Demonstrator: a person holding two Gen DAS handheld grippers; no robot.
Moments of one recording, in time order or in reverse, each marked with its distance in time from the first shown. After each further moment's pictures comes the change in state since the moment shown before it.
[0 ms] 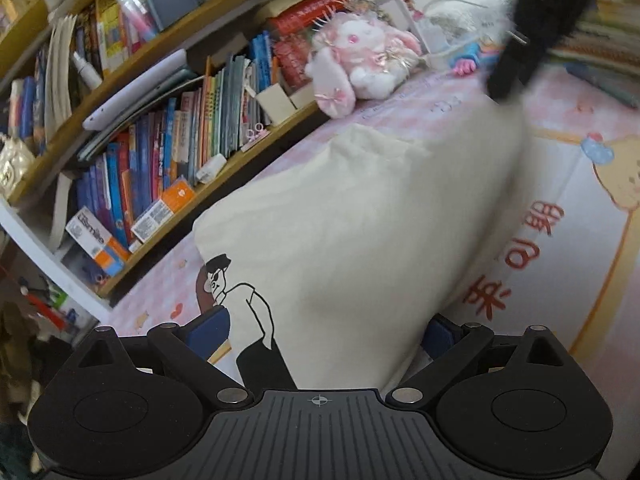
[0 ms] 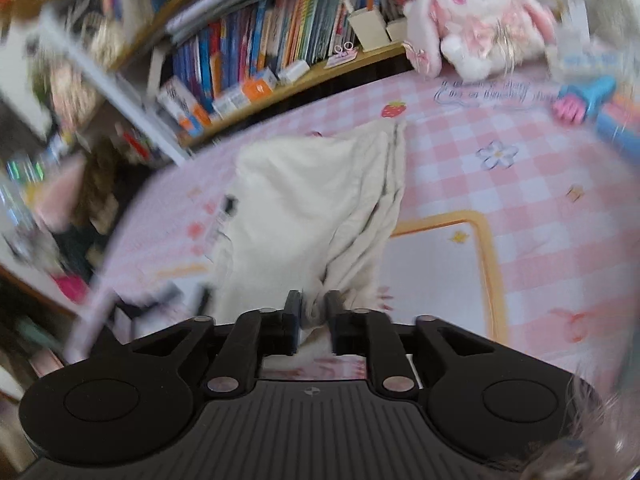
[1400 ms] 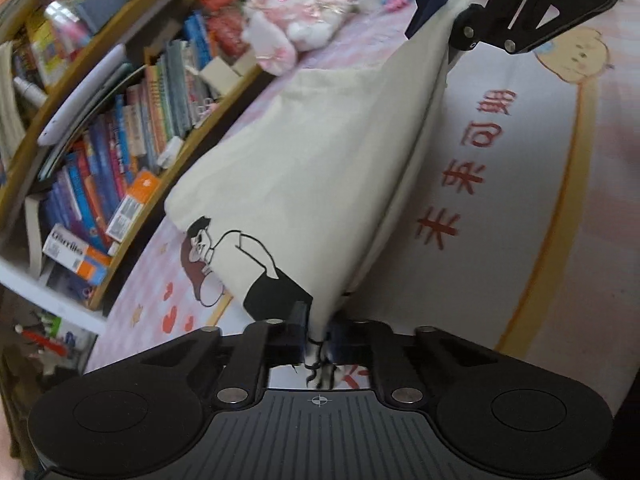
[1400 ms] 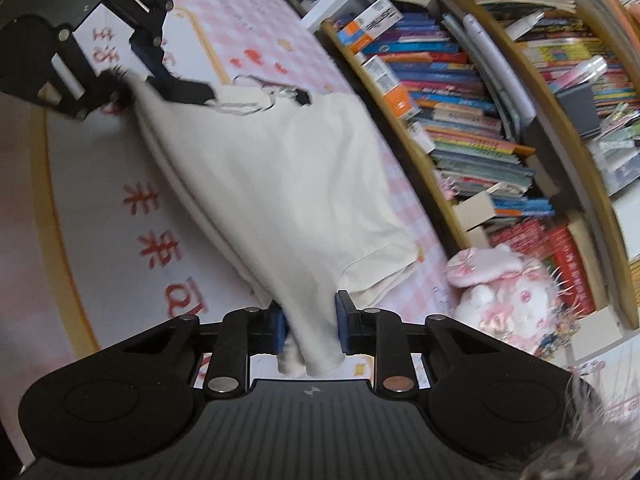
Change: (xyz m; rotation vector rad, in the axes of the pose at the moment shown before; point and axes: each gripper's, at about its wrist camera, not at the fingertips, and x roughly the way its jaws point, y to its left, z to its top) left arm -0.005 0.009 -0.033 0.275 0.108 -0.090; right arm 0.075 0.071 -0.086 -1.222 -0.014 -0.388
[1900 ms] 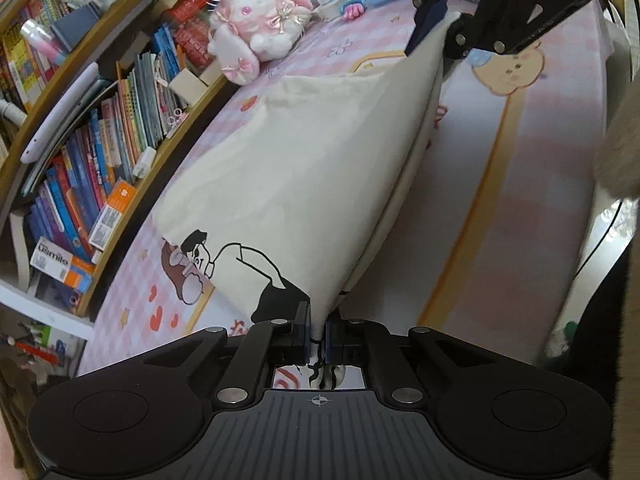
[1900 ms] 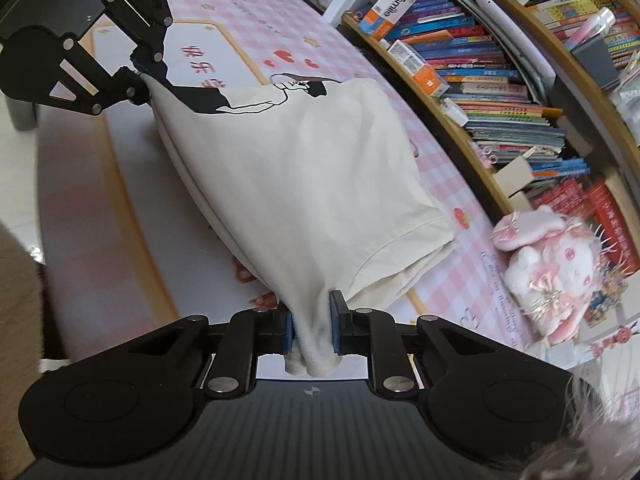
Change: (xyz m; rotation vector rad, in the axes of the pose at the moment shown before) left arm -0.049 -0.014 0.002 0.022 0.011 -0.096; right arm -0.036 -0.003 -0.020 0.107 0.001 0.173
